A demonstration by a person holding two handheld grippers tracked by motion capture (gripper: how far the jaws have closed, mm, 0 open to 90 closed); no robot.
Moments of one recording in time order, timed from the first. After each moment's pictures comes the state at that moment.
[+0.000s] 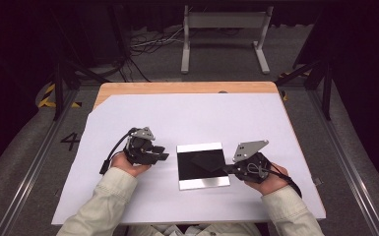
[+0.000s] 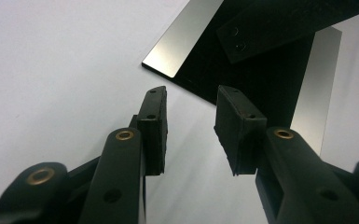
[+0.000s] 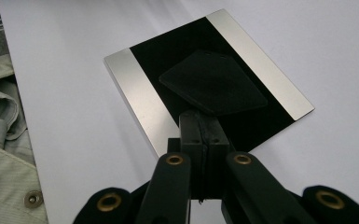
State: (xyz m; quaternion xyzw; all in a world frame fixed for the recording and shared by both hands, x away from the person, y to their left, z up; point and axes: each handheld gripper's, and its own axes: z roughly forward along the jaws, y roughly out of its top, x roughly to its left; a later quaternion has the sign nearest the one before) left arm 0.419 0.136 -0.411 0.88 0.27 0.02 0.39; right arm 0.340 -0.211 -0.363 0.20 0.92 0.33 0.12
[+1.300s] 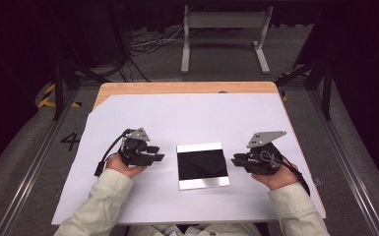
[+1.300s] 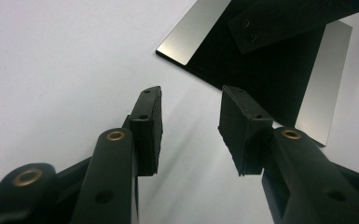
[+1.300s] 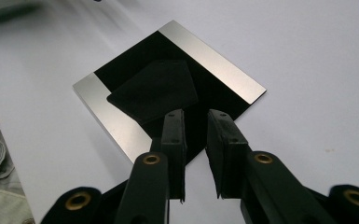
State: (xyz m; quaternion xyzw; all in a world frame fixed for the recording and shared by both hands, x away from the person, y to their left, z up) left arm 0.414 0.150 -0.411 0.88 0.29 0.03 0.39; right arm 0.351 -0.239 -0.352 0.30 0.88 0.36 0.12
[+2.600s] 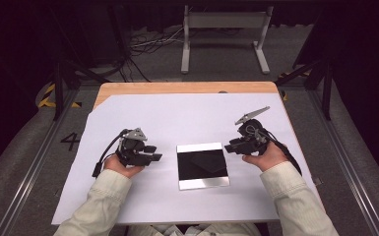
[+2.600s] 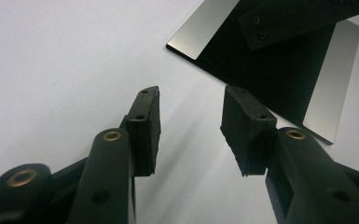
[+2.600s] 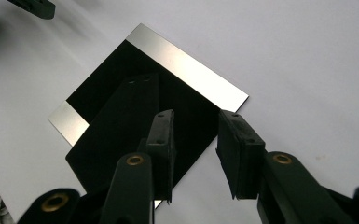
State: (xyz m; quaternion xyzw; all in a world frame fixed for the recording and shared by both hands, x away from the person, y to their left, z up) left arm 0.414 0.156 -0.412 0.87 0.30 0.04 0.38; right arm 0.406 -0.219 -0.338 0.38 0.87 0.30 0.06
